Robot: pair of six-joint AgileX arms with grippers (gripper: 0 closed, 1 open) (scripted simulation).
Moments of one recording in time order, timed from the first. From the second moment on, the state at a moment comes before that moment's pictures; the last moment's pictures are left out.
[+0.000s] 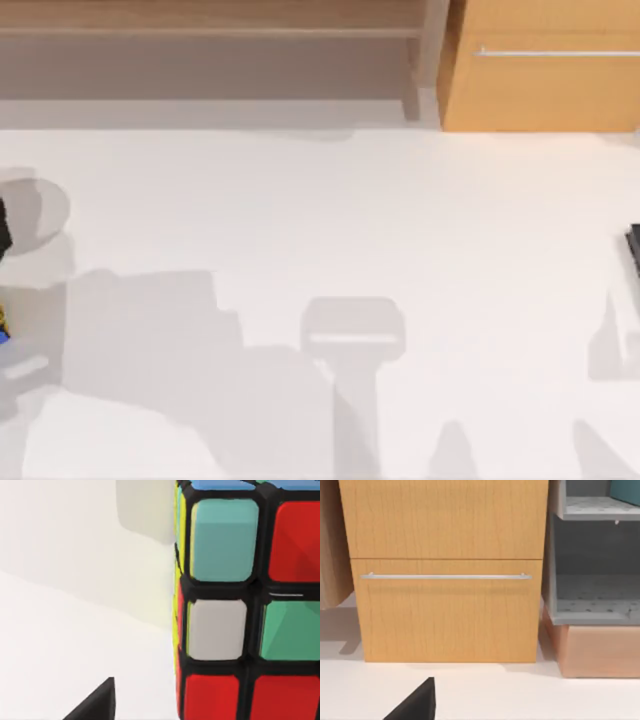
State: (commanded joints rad) left arm 0.20 1.76 1.20 -1.02 0.00 -0.26; right arm 0.00 0.00 0.00 0.00 0.00 0.00
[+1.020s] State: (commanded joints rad) left arm 0.20 1.86 1.21 -0.92 0.00 -0.25; right arm 0.00 0.00 0.00 0.00 0.00 0.00
